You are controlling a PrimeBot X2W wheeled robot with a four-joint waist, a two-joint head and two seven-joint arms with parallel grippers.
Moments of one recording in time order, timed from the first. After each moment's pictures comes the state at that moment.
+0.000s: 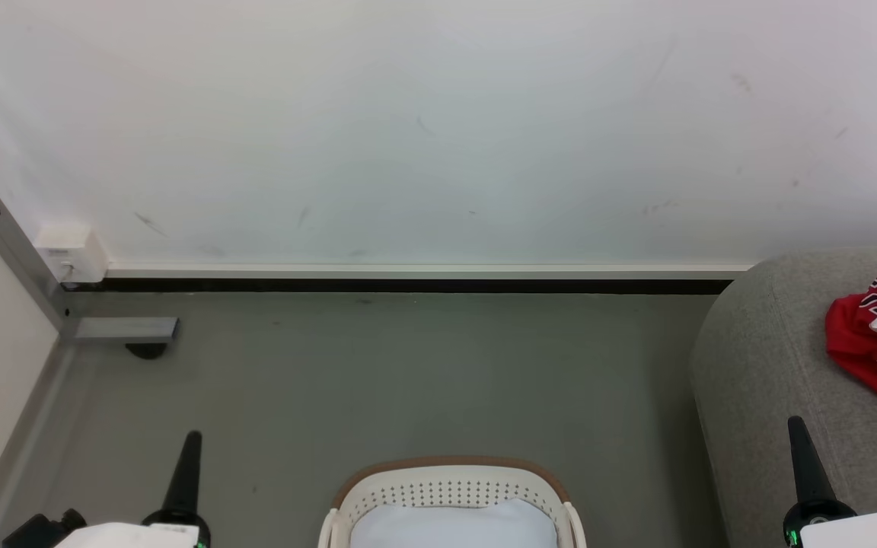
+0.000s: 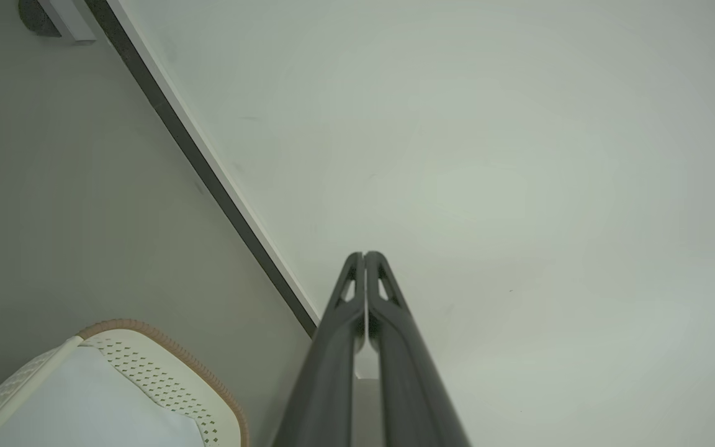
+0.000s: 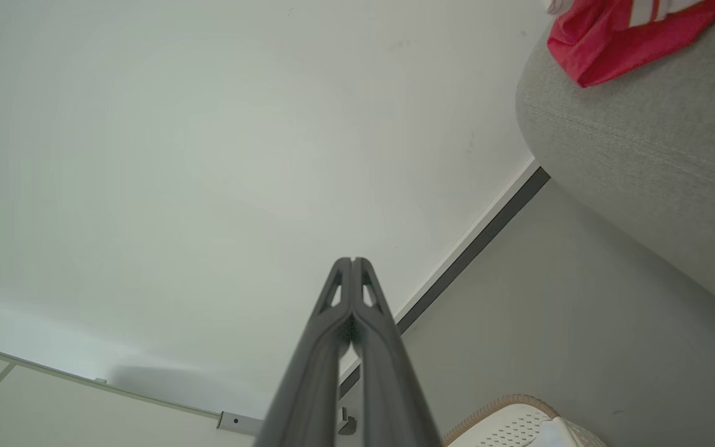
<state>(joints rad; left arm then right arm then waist) -0.07 0.07 0.06 0.26 -1.21 -0.13 -0.01 -0.06 -0.08 0.02 0.23 1.23 0.13 -0.04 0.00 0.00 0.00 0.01</state>
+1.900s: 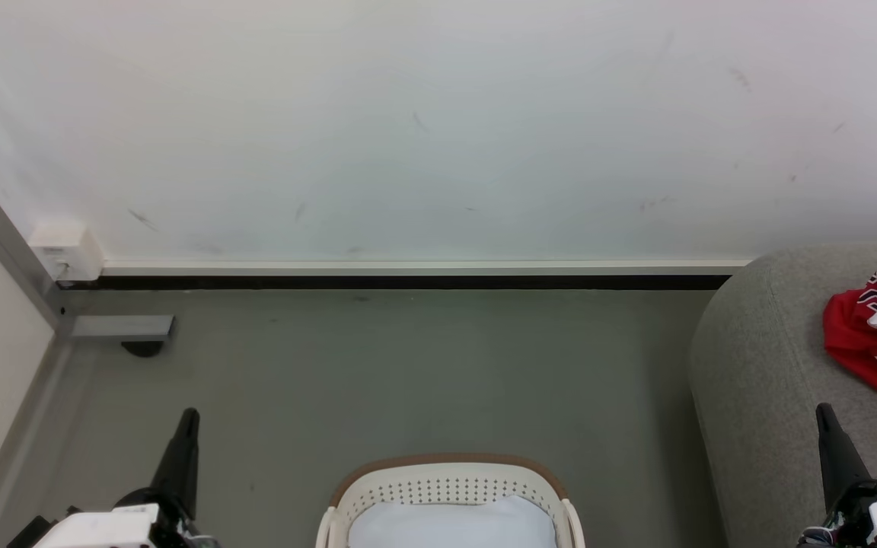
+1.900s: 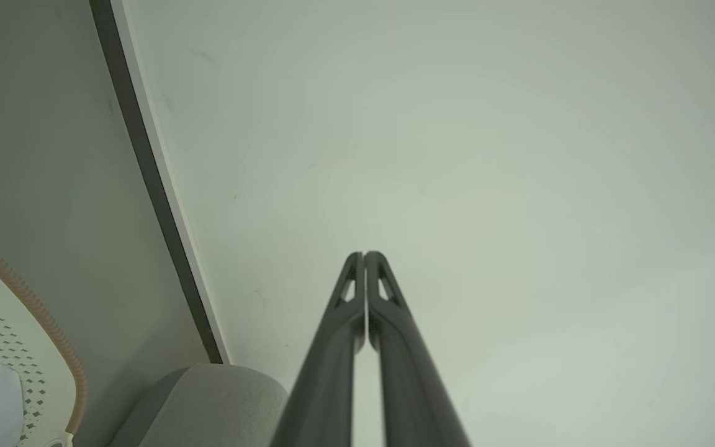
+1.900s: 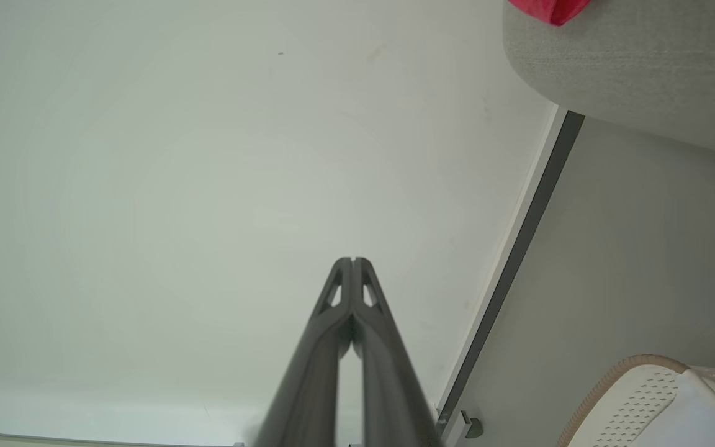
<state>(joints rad) -0.10 0.05 0.11 0.25 -1.60 -0.13 0.11 -0.10 -0.08 -0.07 0.24 1.63 0.13 0.08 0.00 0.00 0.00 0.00</state>
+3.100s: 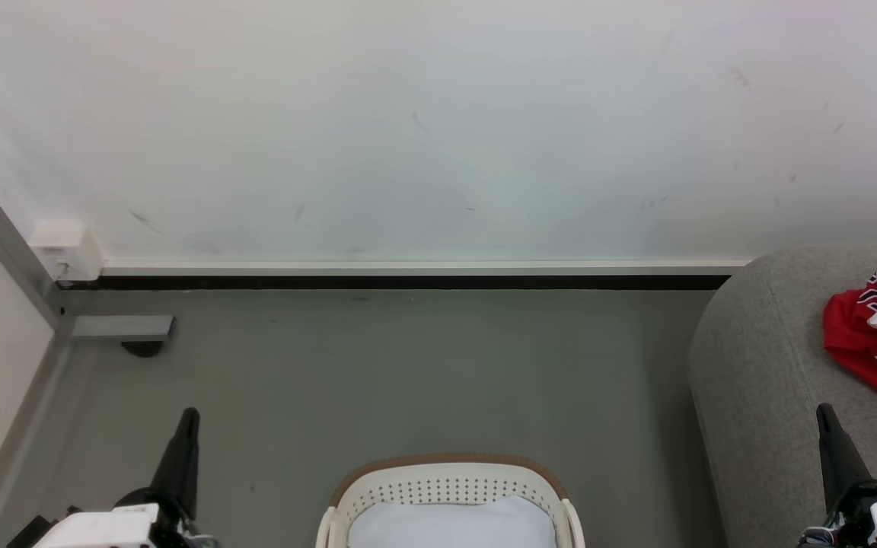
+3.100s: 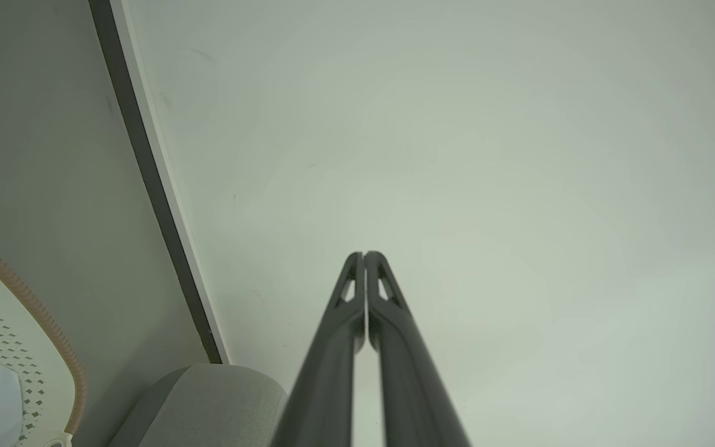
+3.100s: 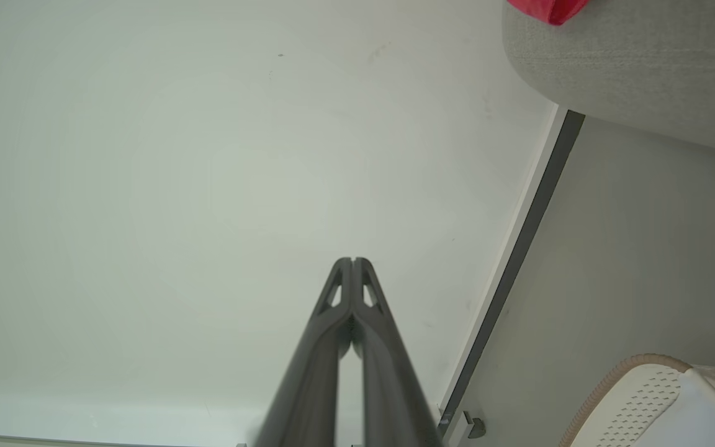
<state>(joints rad) -0.11 0.05 0.11 0.25 -1.61 -0.13 0.11 -0.10 -0.07 -0.09 0.24 1.64 0.13 0.09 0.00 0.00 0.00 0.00</state>
